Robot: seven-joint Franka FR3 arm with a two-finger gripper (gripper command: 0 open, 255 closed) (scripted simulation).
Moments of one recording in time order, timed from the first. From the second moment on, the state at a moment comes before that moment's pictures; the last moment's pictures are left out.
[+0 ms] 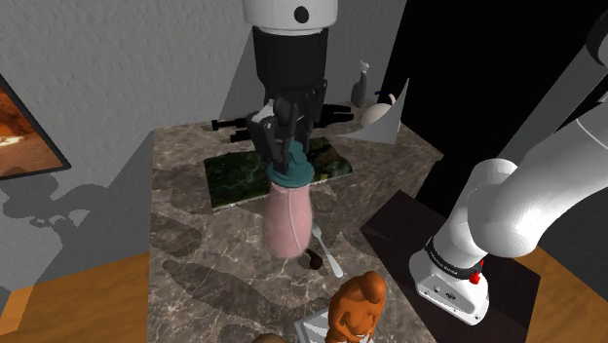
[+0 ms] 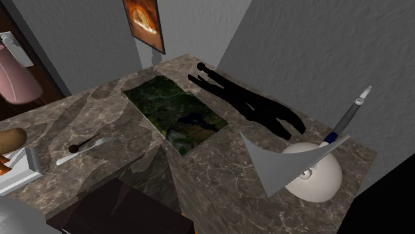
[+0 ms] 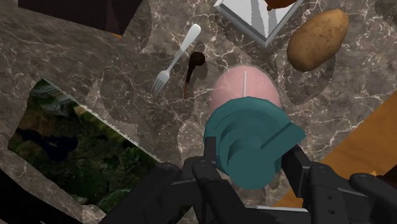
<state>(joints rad) 0.30 -0.31 0.52 -1.78 0.14 1.47 0.57</state>
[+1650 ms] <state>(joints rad) 0.32 -0.35 0.54 -2.16 0.17 1.81 0.55</state>
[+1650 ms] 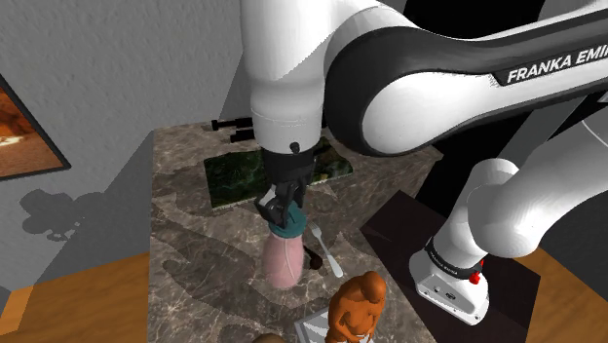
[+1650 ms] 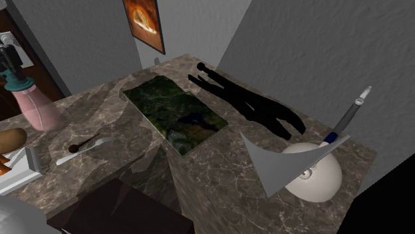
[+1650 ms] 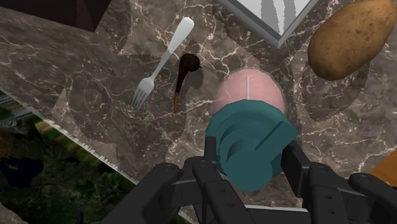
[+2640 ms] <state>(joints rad) 0.32 -0.30 0.58 -2.31 0.17 2.01 0.56</state>
